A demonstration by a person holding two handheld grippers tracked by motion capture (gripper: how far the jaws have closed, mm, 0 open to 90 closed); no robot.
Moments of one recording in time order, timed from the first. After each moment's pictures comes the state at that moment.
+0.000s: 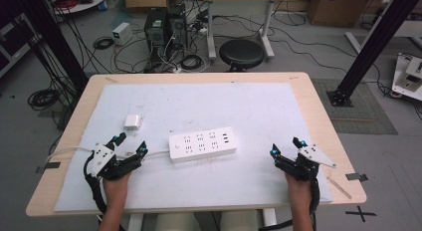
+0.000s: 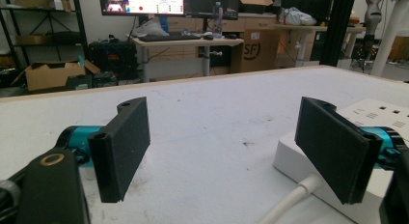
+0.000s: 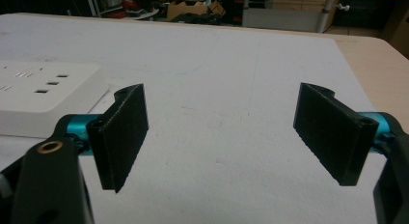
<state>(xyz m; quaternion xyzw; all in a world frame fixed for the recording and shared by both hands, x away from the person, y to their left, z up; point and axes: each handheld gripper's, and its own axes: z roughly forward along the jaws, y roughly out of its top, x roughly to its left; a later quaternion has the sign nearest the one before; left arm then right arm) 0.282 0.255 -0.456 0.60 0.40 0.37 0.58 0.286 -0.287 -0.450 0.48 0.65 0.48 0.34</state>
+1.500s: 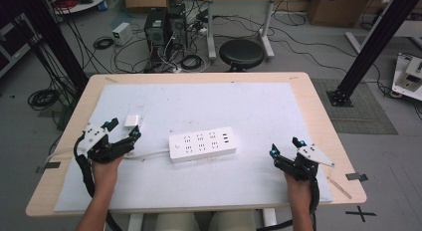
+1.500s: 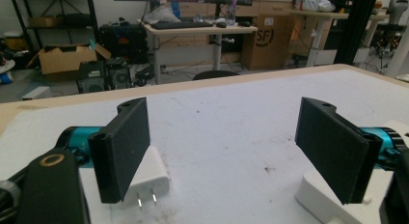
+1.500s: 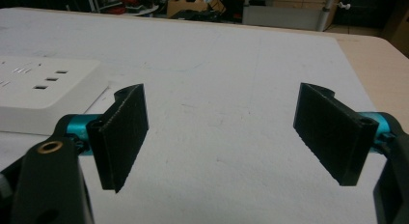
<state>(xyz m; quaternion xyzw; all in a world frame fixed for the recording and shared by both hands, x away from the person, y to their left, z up) 0.313 0.267 -0.394 0.62 0.44 0.35 0.54 0.287 -0.286 -0.450 0.48 0.65 0.47 0.34</state>
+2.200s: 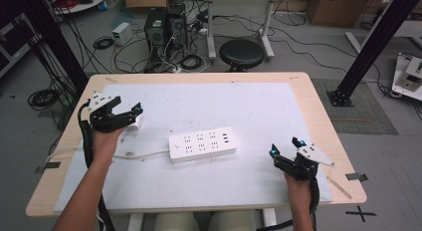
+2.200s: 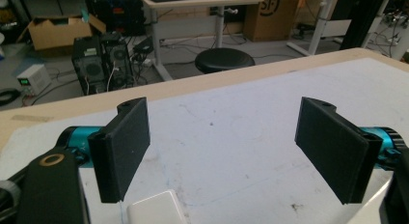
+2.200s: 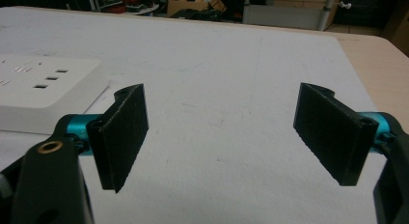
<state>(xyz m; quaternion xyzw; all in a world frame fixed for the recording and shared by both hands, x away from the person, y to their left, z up) 0.378 0.269 -0.364 0.65 0.47 0.32 0.50 0.288 -0.286 -0.450 0.48 0.66 0.47 0.34</state>
